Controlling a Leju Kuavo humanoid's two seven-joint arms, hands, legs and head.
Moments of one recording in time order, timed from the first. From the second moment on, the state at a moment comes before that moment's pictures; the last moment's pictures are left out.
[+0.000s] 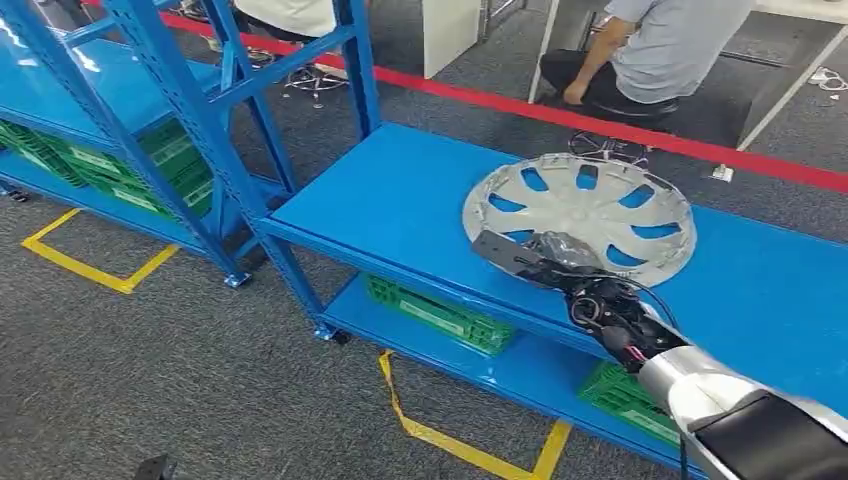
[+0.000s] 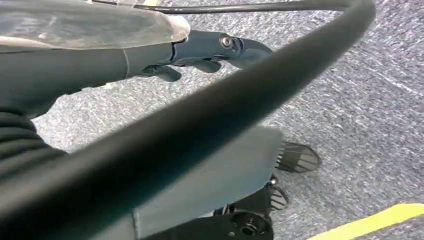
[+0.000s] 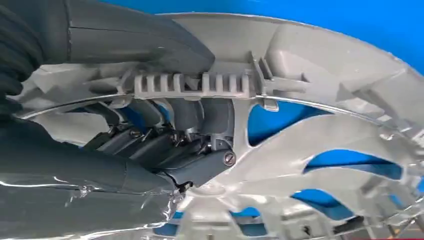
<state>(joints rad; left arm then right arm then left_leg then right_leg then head) -0.10 0.21 -0.93 -0.22 1.24 0.08 -0.14 -0.80 0.02 0.72 -0.59 0.59 -0.15 0.26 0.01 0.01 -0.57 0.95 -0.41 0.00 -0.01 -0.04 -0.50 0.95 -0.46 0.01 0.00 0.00</state>
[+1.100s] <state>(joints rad) -0.10 0.22 -0.92 -0.22 1.29 0.13 -0.17 -0.74 0.02 0.68 -0.95 0.34 -0.33 0.11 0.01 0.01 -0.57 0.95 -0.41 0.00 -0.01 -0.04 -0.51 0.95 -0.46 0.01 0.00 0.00</state>
